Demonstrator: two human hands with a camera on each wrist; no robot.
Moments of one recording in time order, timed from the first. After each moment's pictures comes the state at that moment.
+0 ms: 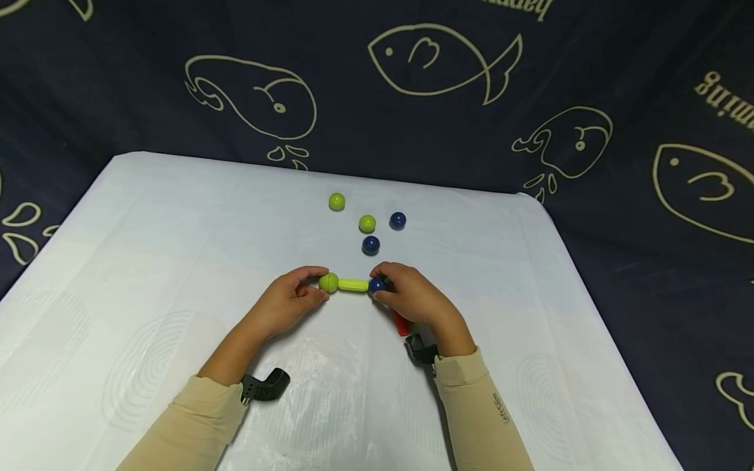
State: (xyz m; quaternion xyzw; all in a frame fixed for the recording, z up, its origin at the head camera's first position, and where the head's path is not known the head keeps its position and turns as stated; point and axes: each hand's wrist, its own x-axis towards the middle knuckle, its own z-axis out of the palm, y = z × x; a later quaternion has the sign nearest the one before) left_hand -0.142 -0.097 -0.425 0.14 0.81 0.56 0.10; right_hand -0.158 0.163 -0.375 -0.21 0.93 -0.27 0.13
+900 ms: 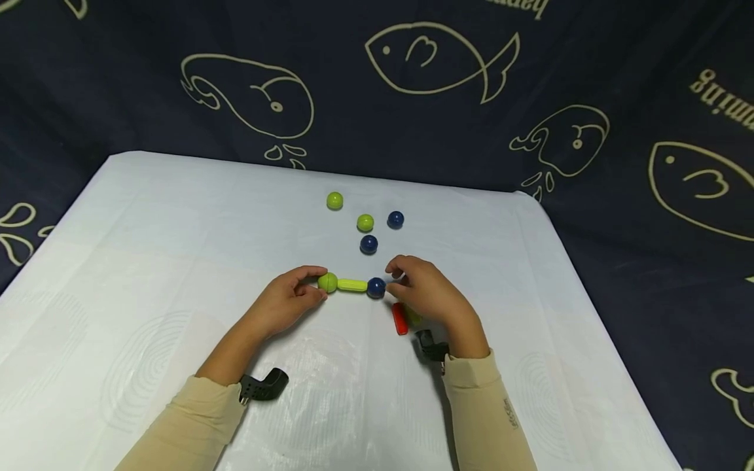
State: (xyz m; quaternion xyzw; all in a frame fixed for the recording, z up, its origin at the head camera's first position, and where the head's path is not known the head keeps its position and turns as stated) left_hand -0.143 -0.096 -0.426 0.14 0.82 0.55 0.10; right_hand -0.152 0.178 -0.354 -0.16 0.94 -0.28 0.13
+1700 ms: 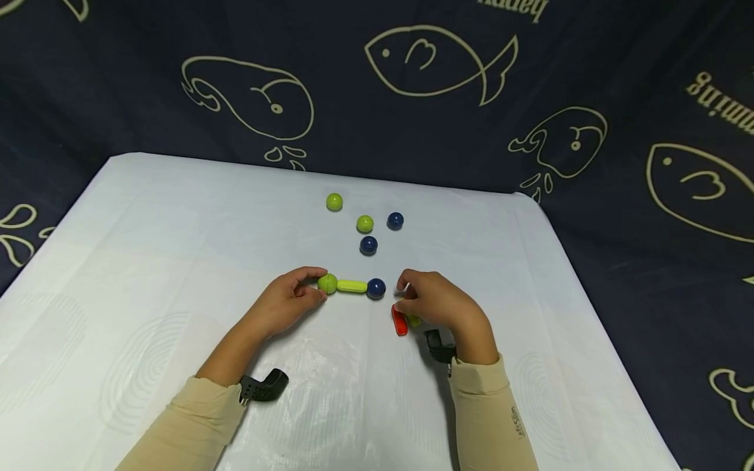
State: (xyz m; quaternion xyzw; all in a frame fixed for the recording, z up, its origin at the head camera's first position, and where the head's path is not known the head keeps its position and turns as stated) left_hand -0.142 -0.096 -0.422 0.14 0.82 0.55 0.10; right_hand -0.141 0.187 -0.343 -0.12 0.94 -0.25 0.21
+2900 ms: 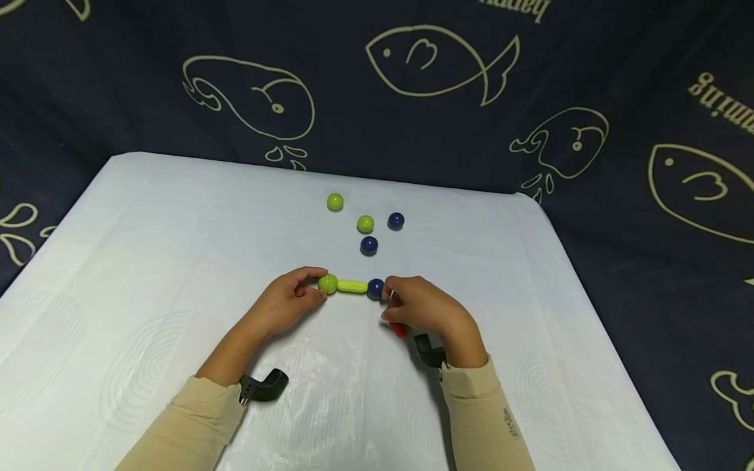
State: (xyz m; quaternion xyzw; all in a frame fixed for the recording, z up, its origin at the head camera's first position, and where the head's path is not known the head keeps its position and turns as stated) left_hand -0.142 -0.097 -0.423 0.14 0.82 0.55 0.10; right_hand -0.137 0.170 -0.350 -0.17 0.93 -0.25 0.23
